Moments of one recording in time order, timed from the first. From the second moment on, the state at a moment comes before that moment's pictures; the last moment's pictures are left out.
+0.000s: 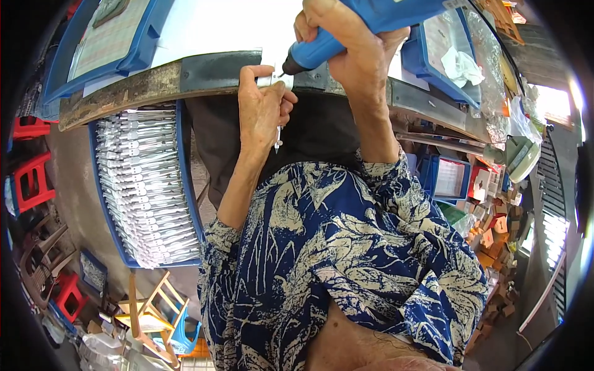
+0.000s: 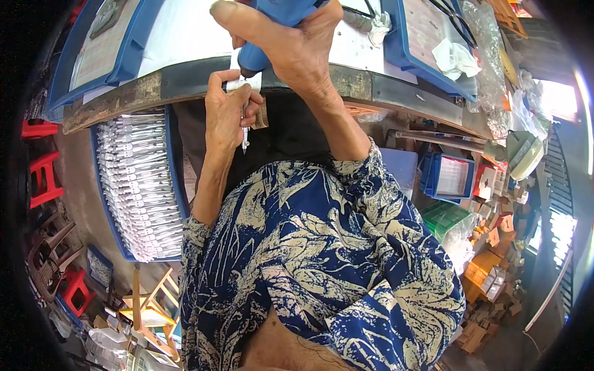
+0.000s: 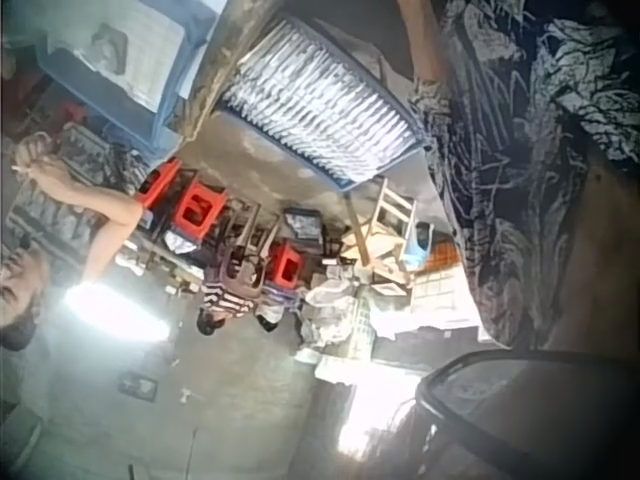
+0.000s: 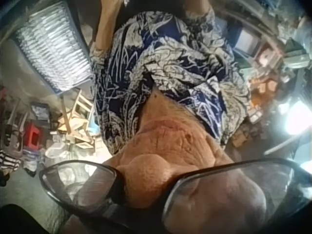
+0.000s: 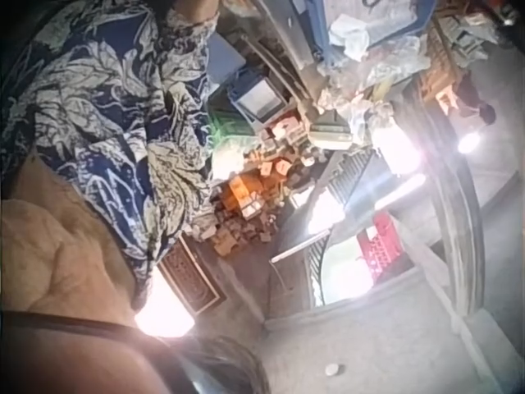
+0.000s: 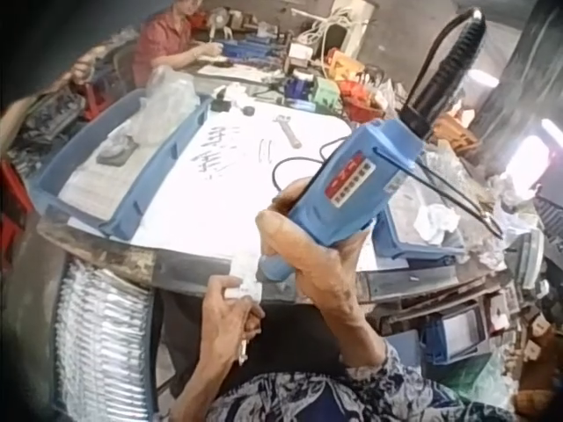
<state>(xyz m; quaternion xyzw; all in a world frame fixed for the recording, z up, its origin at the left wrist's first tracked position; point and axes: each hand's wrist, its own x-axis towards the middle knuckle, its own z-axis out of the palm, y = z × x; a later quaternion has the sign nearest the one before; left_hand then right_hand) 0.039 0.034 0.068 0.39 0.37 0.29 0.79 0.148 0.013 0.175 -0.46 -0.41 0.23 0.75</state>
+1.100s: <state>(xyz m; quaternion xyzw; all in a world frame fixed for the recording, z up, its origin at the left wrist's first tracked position) 0.036 0.034 0.066 0.39 0.35 0.30 0.80 0.144 0.028 0.162 -0.49 -0.43 0.26 0.71</state>
